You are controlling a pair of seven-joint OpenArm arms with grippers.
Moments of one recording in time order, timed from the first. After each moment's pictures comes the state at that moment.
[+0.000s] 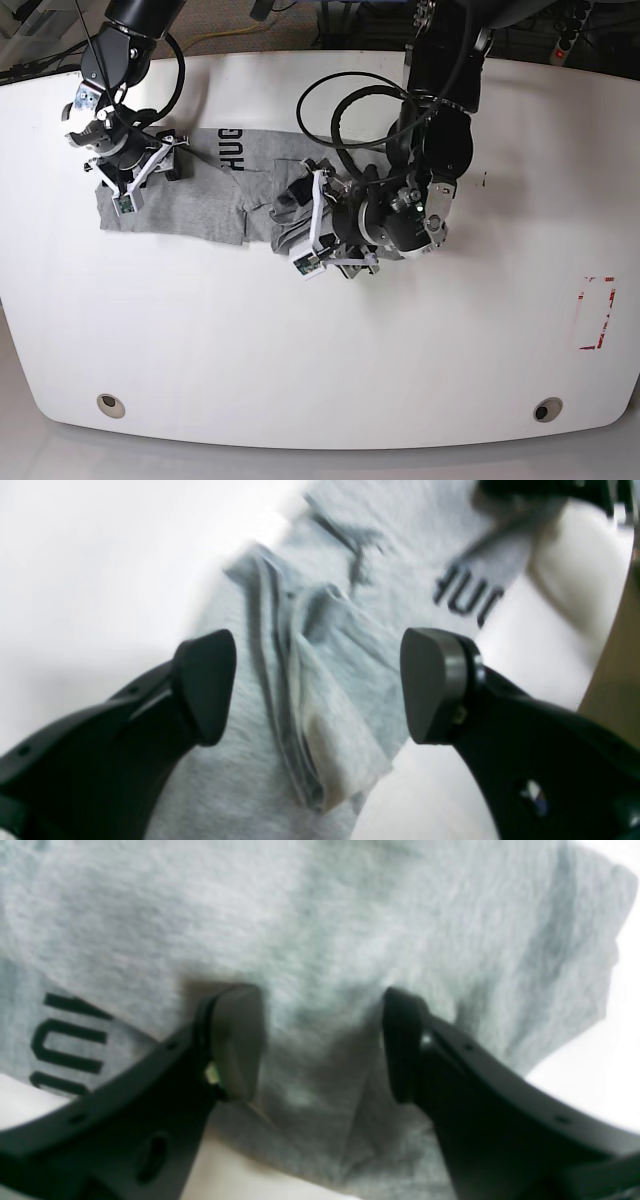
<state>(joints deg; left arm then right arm) -13.8 5.8 15.6 92.4 -20.3 -42.8 73.4 -5.9 6.7 31.0 92.5 11.3 41.0 -55.6</state>
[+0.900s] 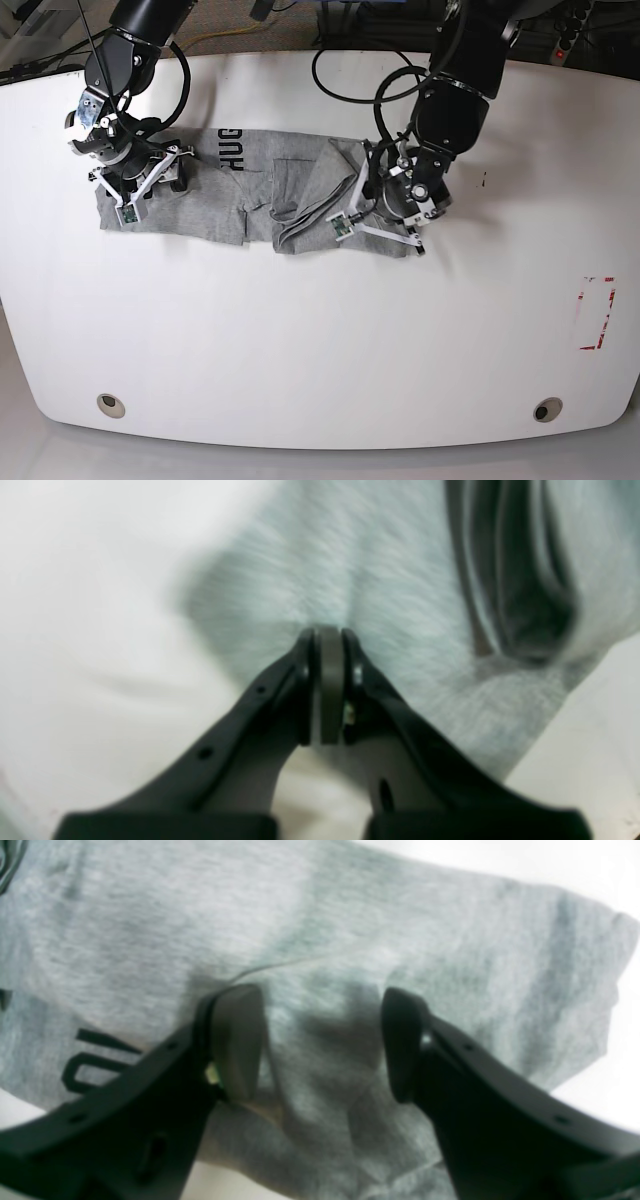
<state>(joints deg) -9.6 -1.6 20.4 91.0 7.7 -42.8 68.7 -3.9 5.4 31.0 92.5 11.3 41.0 -55.6</state>
